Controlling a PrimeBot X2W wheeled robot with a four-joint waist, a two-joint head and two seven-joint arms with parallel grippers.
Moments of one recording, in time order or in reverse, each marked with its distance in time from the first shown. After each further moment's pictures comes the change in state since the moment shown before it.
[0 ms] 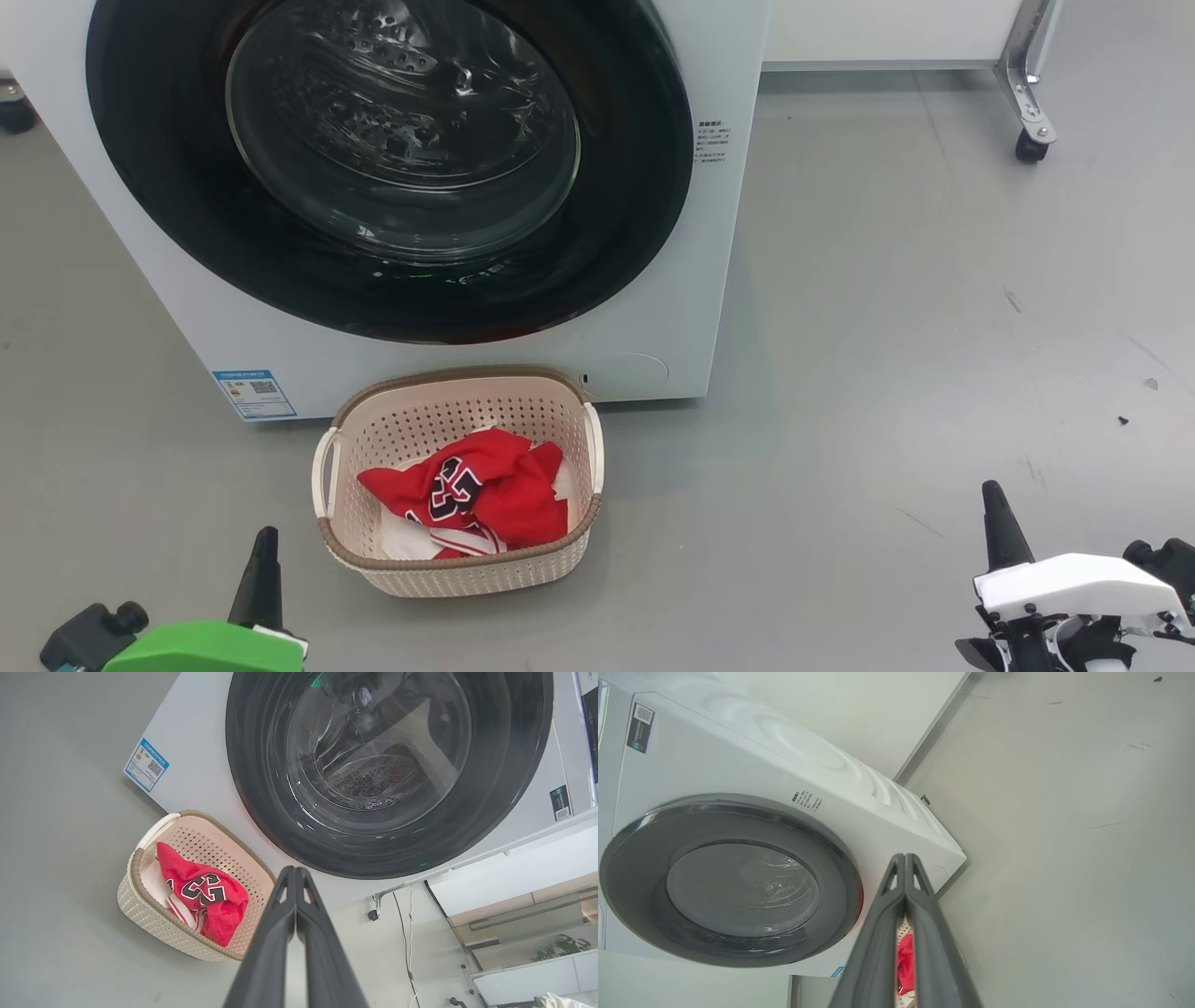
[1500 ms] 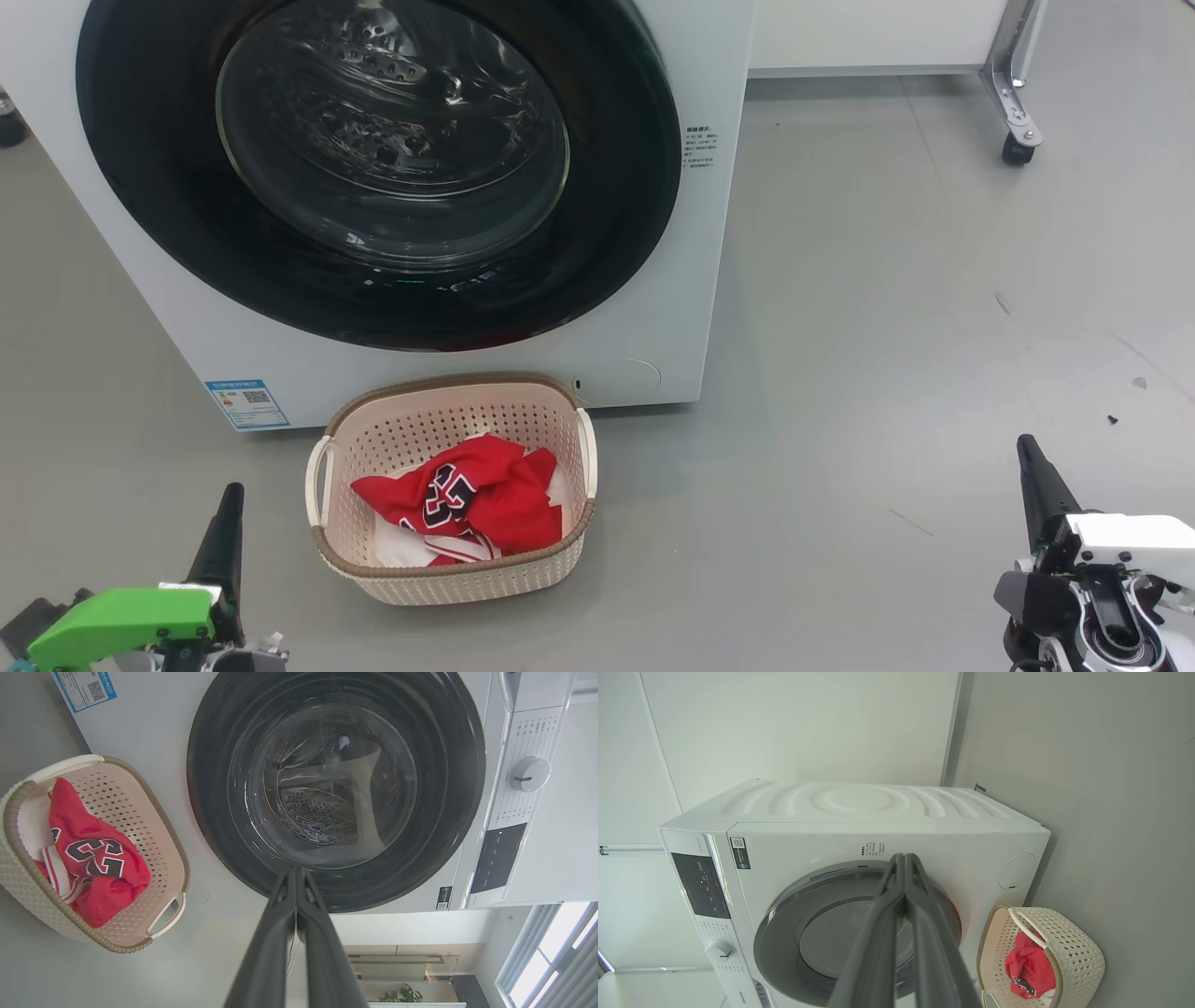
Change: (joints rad) left arm -0.089 0.018 0.076 0.046 -0.509 -0.052 0.104; right arm -0.085 -0.030 -0.091 0.028 0.513 0.052 0.107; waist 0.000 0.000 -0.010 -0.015
